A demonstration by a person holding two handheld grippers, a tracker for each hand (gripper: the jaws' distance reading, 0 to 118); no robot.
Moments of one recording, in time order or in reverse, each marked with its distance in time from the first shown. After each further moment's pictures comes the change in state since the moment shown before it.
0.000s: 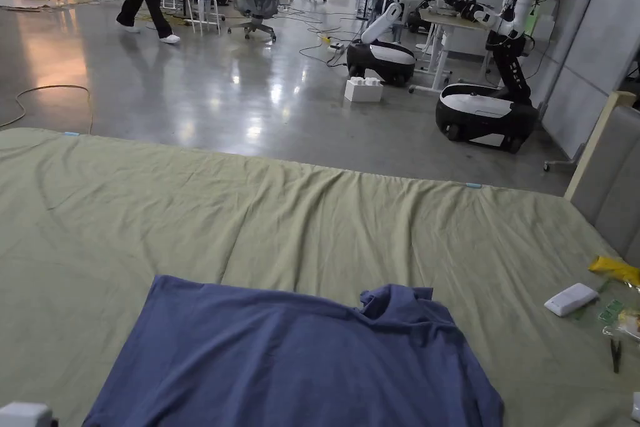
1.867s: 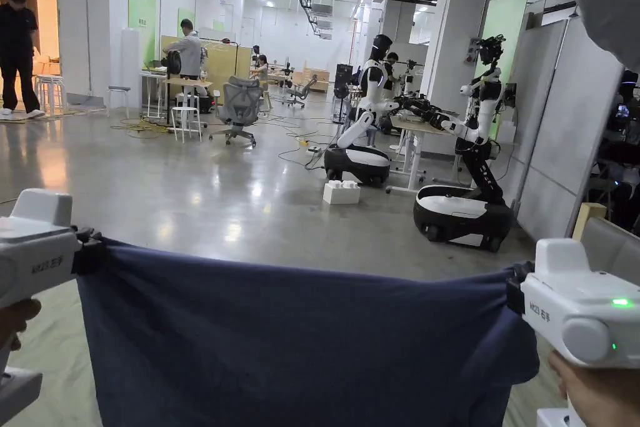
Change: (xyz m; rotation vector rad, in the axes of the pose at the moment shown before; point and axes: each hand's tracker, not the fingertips) left arm -0.020 0.362 -0.082 0.346 -0.013 -0.073; right arm 0.073 0.336 -0.103 0.413 -0.049 0.034
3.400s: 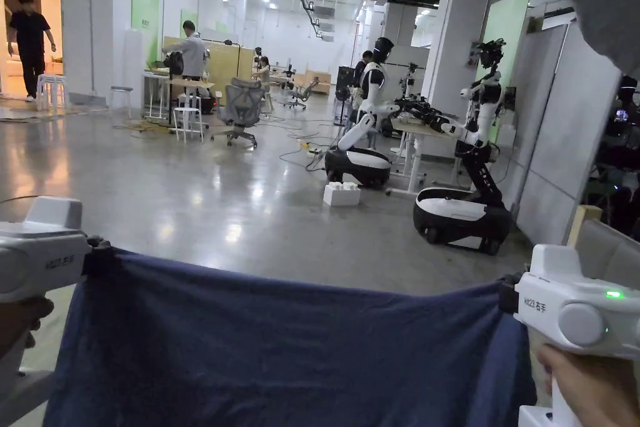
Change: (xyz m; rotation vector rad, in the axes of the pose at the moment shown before) left arm 0.004 0.010 -0.006 -0.062 -0.027 0.062; right arm 0.011 0.011 -0.011 -0.103 0.051 -0.149
